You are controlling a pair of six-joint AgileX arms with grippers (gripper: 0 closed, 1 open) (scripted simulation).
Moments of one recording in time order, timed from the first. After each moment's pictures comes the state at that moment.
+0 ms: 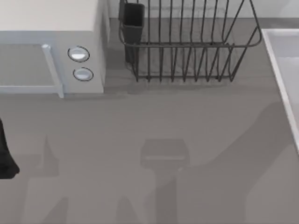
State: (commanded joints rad) left arm 0.00 0.00 0.00 0.00 0.00 0.00; right arm -0.25 2.47 1.54 -0.65 0.01 -0.23
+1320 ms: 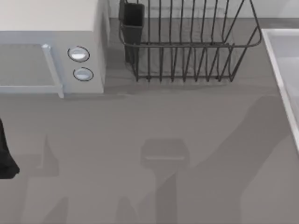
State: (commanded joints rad) left arm 0.00 0.00 0.00 0.00 0.00 0.00; right arm -0.25 2.39 1.67 -0.79 -0.01 -0.22
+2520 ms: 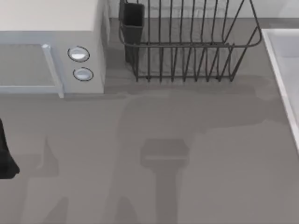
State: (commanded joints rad) left arm 0.00 0.00 0.00 0.00 0.00 0.00; right arm -0.23 2.22 2.27 -1.57 -0.01 -0.21
